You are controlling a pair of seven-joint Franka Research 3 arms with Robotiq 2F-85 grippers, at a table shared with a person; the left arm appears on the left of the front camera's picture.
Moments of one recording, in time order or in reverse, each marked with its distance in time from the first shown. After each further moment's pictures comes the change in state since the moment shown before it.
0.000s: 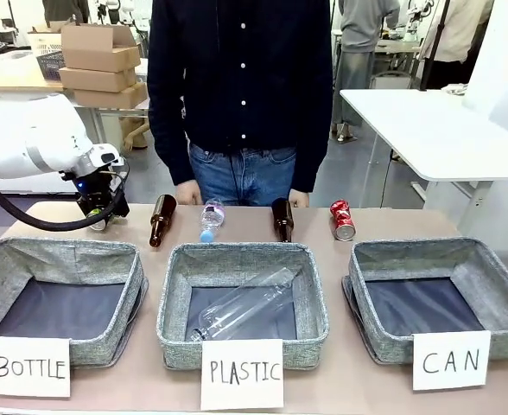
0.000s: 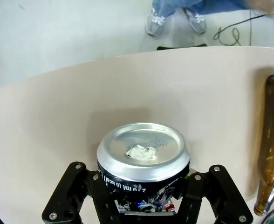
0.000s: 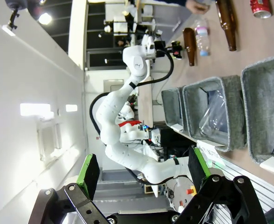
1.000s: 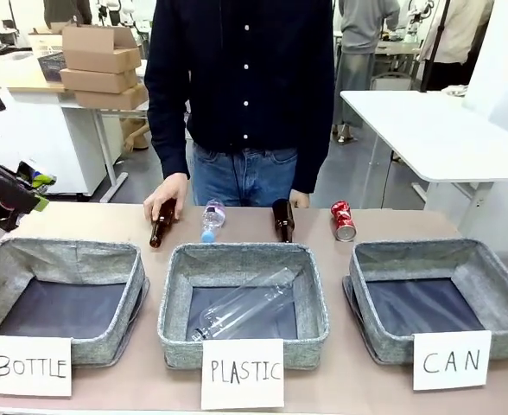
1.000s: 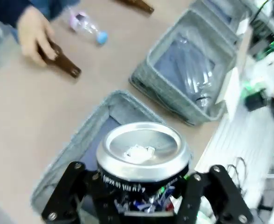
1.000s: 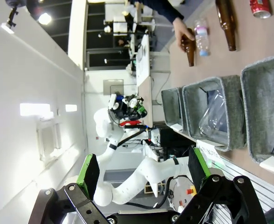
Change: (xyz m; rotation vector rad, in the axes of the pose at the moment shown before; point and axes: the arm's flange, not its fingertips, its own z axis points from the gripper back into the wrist) left arm -0.304 -0.086 0.239 -0.392 -0.375 -0.701; right arm 0.000 0.000 0.000 -0.002 -0.002 0.001
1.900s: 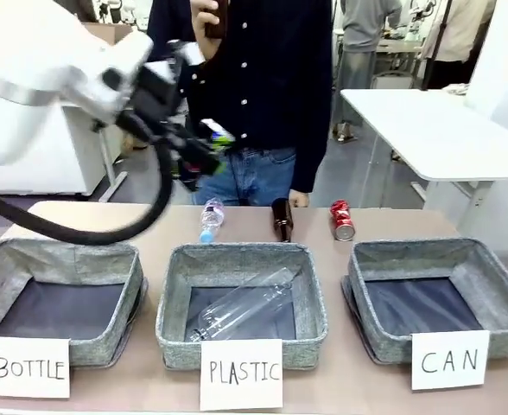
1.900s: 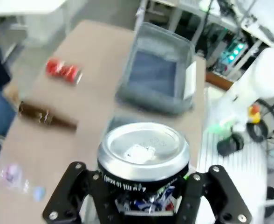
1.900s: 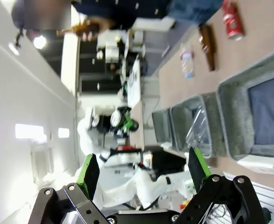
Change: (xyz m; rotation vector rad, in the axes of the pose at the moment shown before) left arm 0.239 -0.142 -0.168 -0.224 -0.145 -0.333; right arm -0.011 0.011 0.088 -0.065 -0.174 0.001
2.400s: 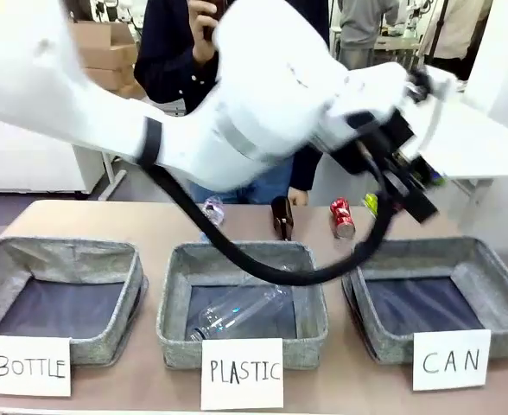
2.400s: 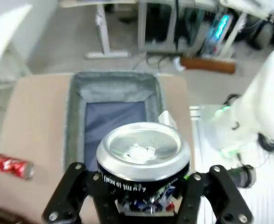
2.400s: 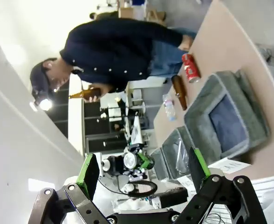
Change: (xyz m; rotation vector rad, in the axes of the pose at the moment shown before) left arm 0.107 -0.080 -0.228 -0.077 0.093 -0.238; right arm -0.026 -0.050 0.175 -0.025 -0.323 -0.132
